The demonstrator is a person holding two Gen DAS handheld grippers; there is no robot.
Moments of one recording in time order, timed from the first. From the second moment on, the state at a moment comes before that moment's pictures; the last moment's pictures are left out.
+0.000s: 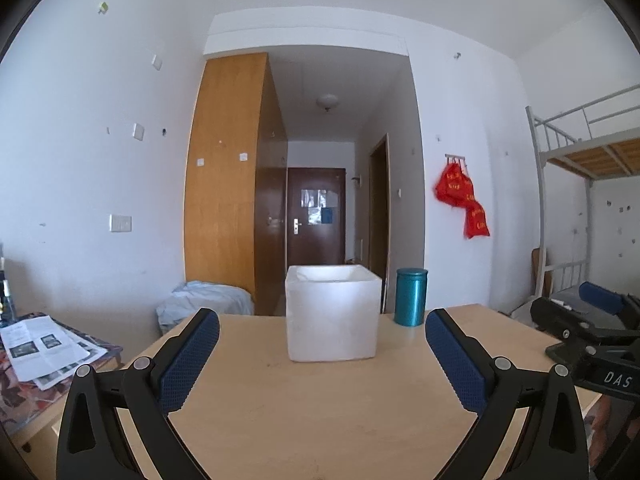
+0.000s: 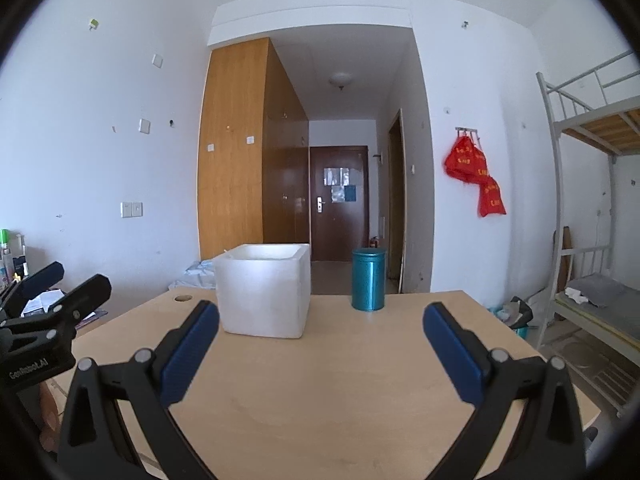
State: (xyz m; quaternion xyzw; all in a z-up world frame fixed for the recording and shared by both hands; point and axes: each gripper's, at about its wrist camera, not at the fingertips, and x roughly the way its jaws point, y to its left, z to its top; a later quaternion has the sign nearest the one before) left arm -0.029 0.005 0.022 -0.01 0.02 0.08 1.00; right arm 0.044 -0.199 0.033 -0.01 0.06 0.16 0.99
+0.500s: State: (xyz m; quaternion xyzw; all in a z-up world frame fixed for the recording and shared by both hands) left arm -0.035 0.002 0.016 -0.01 0.03 0.08 1.00; right arm 0.036 -0.197 0.029 -0.02 0.05 0.15 0.99
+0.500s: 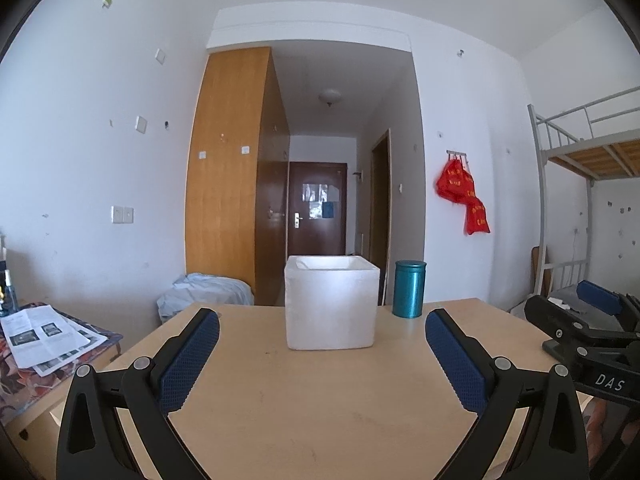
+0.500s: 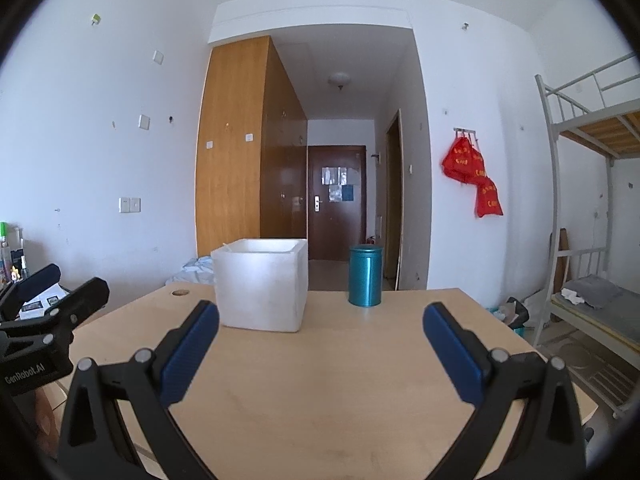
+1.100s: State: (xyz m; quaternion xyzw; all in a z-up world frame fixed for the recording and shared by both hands) left arm -0.031 0.002 0.015 -0.01 0.03 0.08 1.00; right arm 0.037 -0.198 0.028 -0.02 0.06 0.15 0.99
